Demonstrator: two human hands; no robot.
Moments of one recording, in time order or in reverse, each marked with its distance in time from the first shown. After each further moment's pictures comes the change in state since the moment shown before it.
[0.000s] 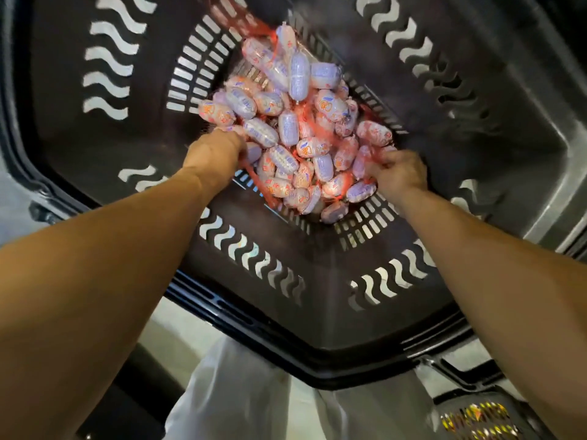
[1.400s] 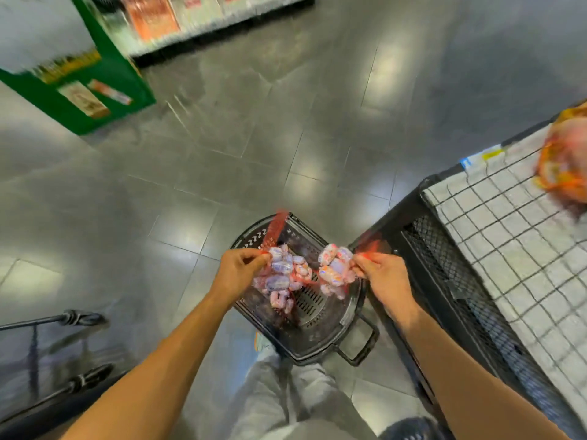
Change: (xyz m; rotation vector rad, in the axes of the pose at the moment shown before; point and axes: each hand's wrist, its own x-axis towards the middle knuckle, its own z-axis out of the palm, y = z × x) left_hand -0.497 0.054 -0.296 -1.136 0.444 0.229; right_hand -0.467 -0.165 -0.338 0.465 0.174 -0.431
